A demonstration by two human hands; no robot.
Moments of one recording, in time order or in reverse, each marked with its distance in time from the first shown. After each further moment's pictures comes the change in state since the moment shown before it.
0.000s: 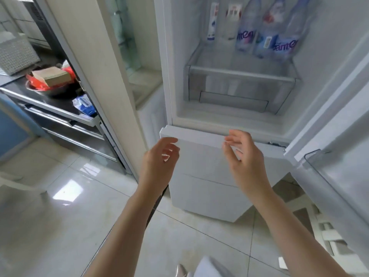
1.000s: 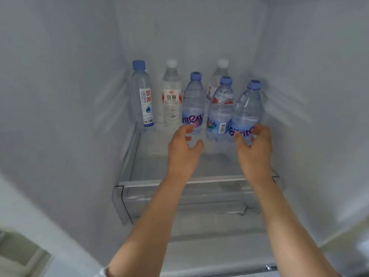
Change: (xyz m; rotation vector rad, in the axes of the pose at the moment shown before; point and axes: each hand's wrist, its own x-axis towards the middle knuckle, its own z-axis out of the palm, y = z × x) left_hand 0.387 0.123 0.247 -0.275 -0.206 0.261; right_hand 0.387 0.074 -0.070 -0.103 0.680 0.113
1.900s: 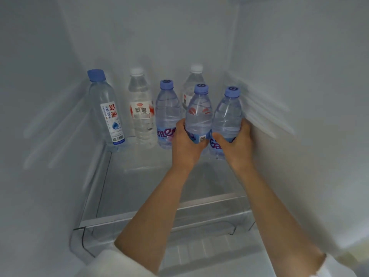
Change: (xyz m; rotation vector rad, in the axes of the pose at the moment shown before) left_hand 0.075 -0.006 0.090 -0.104 -0.083 0.063; right_hand 0.077 0.039 0.022 0.110 -0.017 0.064
